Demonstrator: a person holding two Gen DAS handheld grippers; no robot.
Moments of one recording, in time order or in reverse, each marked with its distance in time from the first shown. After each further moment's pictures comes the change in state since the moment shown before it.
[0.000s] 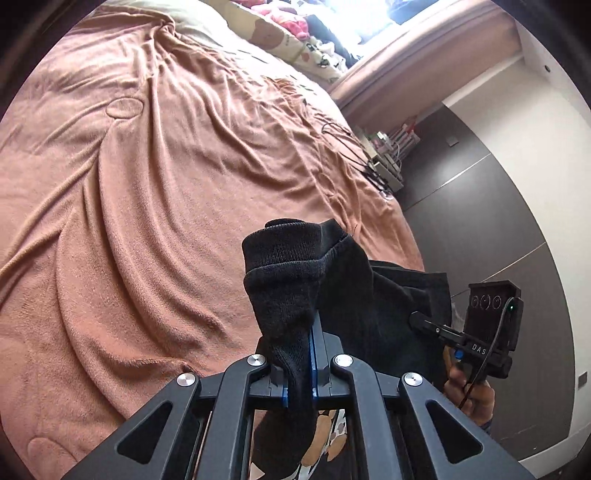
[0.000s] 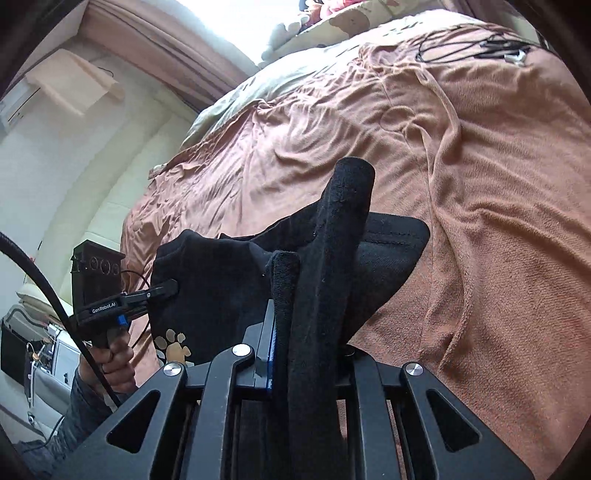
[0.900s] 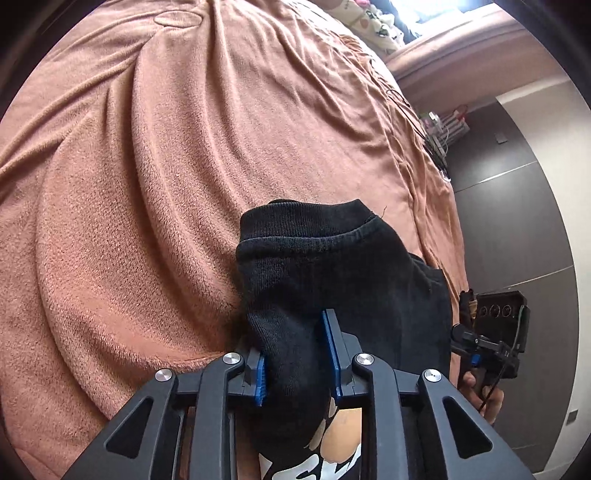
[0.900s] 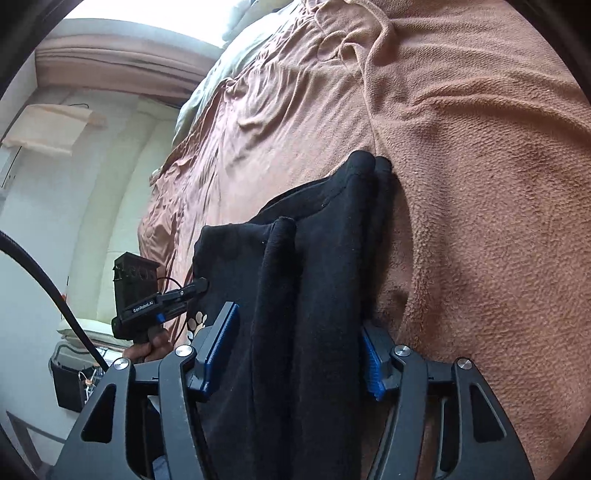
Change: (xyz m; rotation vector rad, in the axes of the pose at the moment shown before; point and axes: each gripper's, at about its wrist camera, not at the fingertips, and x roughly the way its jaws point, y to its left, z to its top) left arm 0.064 0.063 -0.012 -0.164 0.162 0.090; right arm 0.047 -0.095 -0.004 0.247 0.165 0.148
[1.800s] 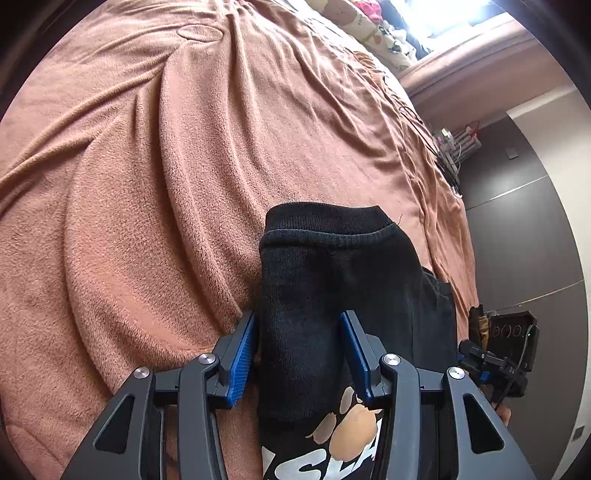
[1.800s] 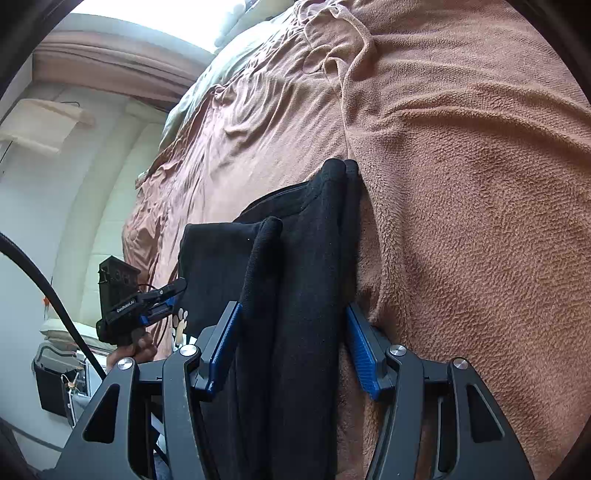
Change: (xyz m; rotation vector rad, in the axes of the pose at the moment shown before) left arm -0.004 -0.003 -0.005 -0.029 -0.074 0.050; right arm -0.029 0.002 -0.012 -0.018 -0.040 -0.051
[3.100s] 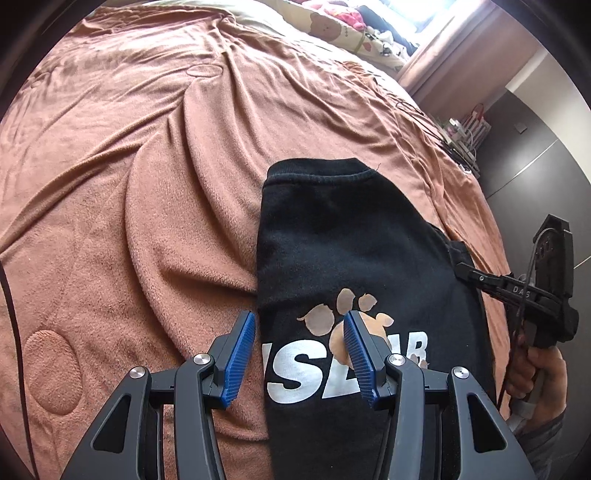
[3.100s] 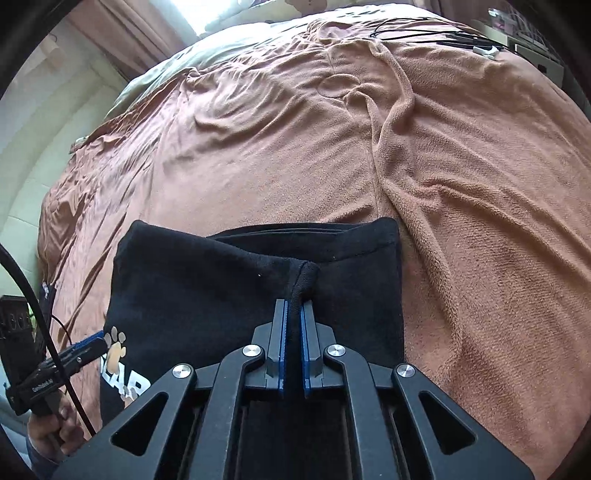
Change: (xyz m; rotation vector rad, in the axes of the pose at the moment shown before) left arm -0.028 -0.028 -0.064 0.130 -0.106 0.197; right arm 0.045 0.102 0.002 -0.203 -0.059 -0.420
